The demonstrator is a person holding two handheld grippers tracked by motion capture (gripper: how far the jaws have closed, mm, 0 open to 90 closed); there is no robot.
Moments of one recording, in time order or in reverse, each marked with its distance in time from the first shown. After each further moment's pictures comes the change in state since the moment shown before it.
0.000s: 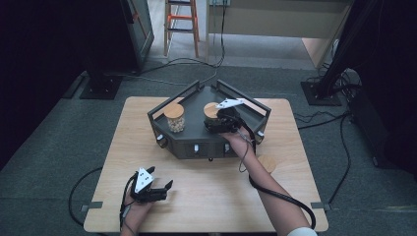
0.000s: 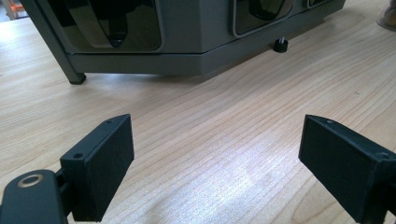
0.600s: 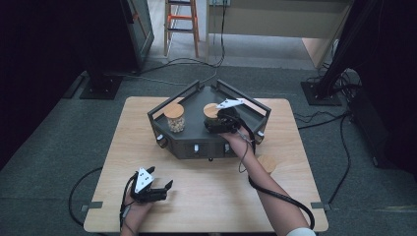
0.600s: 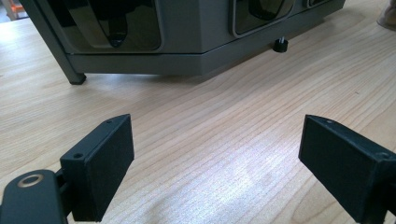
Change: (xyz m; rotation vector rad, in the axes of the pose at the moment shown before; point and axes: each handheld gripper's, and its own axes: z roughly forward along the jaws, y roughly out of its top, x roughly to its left) left arm -0.001 0.001 0.000 0.003 0.001 0.005; right arm -0.004 -0.002 0.003 -0.002 0.015 0.027
